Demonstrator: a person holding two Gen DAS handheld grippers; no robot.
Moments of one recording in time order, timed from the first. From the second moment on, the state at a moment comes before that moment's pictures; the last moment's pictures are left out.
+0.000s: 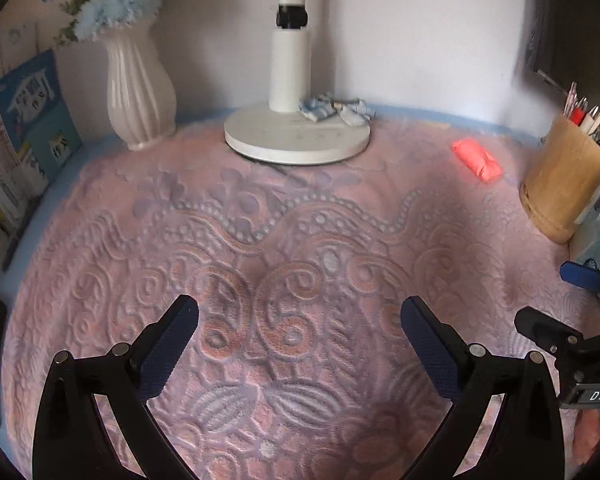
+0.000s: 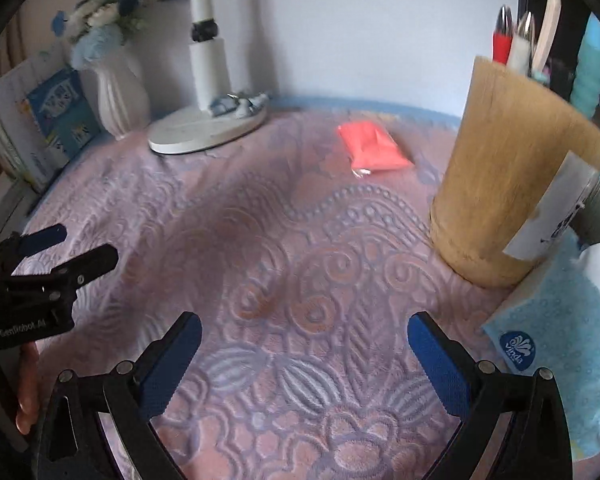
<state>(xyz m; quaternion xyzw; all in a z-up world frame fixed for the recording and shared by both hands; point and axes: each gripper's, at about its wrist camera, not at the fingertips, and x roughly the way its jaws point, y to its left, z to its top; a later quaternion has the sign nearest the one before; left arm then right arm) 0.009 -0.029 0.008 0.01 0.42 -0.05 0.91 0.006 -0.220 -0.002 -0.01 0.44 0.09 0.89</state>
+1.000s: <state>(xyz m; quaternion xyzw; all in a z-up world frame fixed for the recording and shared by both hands) 0.195 -0.062 0.065 -0.02 0.44 -0.09 0.89 0.202 -0.168 0.050 -0.12 0.60 0.02 0.79</state>
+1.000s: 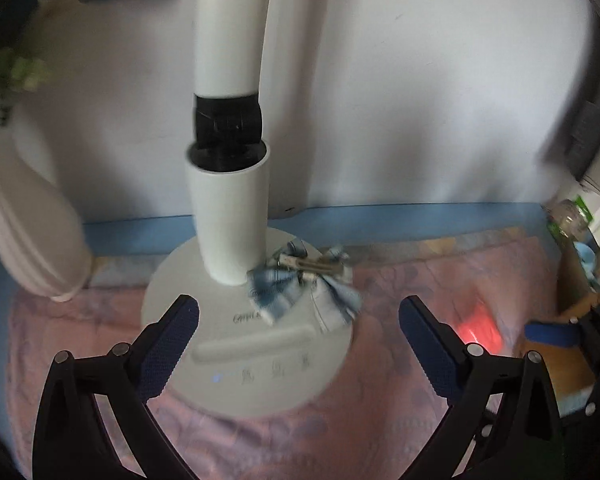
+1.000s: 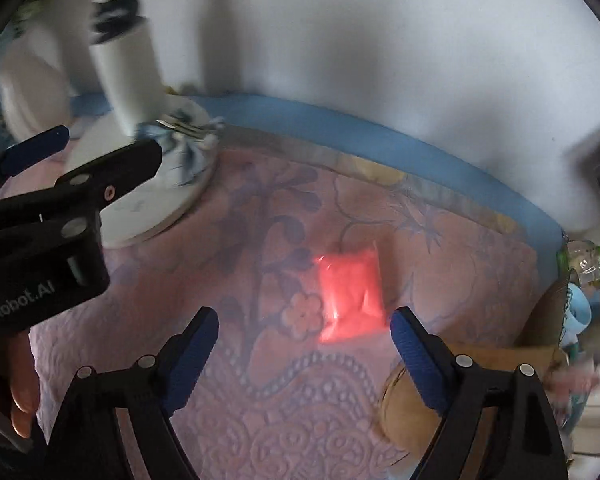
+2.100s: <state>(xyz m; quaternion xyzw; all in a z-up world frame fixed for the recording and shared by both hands) 0.146 -0.093 0.058 -0.03 0.40 -0.15 0.91 0.161 -0.177 0.052 -0.04 0.62 0.13 0.77</state>
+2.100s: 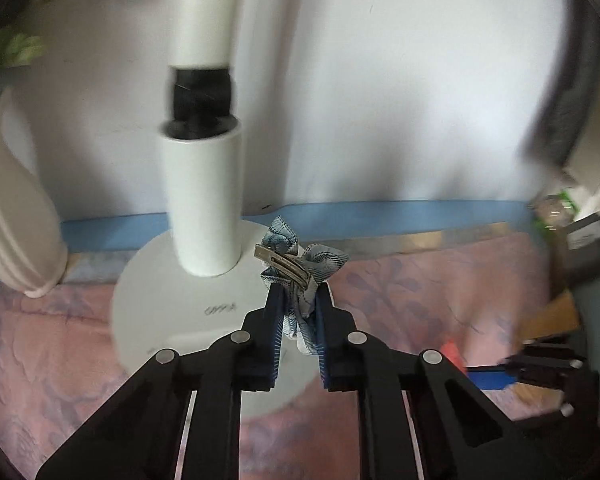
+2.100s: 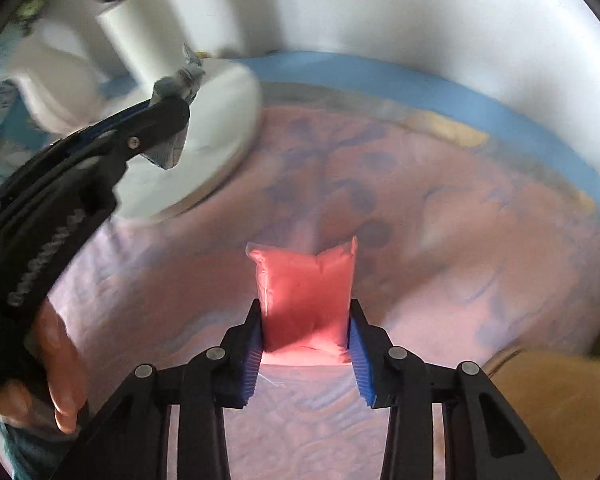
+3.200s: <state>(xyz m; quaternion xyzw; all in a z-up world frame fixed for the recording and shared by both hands) -0.039 -0.047 0.014 -0.02 0.48 -0.16 0.86 -0.003 -0.205 0.004 -0.03 0.46 0.23 0.86</state>
